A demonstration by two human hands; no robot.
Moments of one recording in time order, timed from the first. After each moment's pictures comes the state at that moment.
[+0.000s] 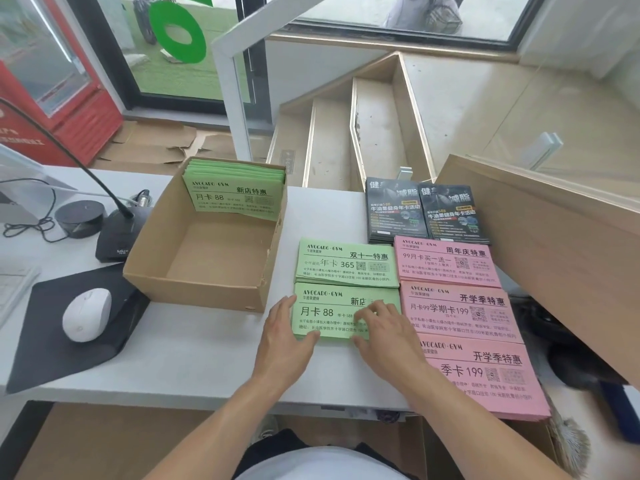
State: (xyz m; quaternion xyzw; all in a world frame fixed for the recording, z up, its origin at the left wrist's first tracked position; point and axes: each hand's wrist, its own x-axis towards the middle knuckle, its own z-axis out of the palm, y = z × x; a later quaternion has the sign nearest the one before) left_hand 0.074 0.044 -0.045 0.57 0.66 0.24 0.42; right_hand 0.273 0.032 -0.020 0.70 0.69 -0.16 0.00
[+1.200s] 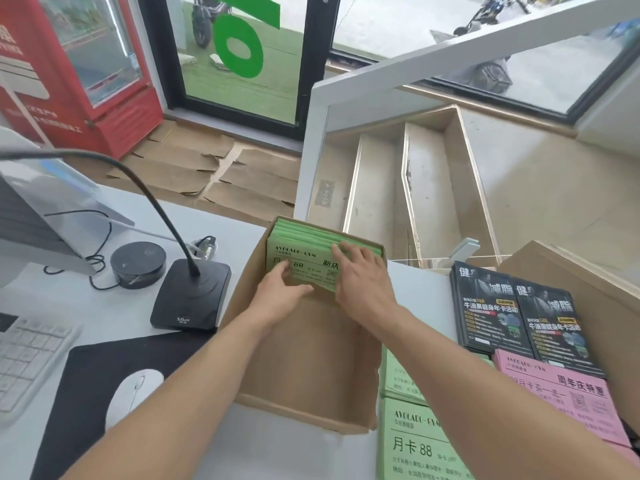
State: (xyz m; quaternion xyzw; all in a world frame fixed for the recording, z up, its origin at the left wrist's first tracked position) left_hand -0.089 0.300 -0.006 0.46 0.65 0.31 0.51; right_hand 0.080 0.317 0.025 0.62 0.78 -0.03 0.00
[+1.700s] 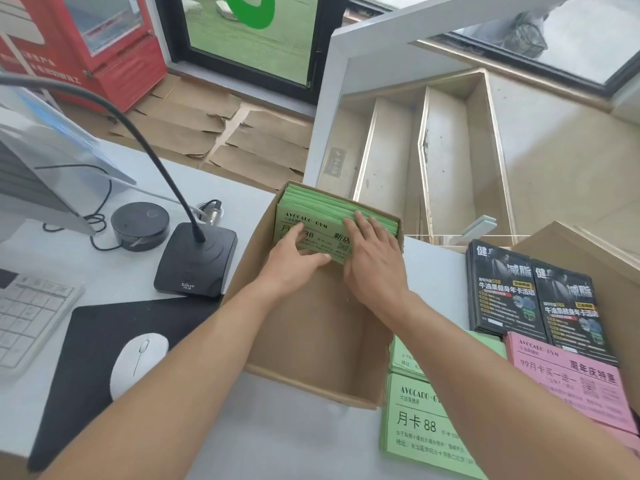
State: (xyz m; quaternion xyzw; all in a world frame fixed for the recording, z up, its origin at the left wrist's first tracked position) left_hand -0.086 0.303 -0.005 0.47 0.63 0.32 0.52; right_hand 0.079 0.312 0.004 0.63 0.78 -0.02 -0.02
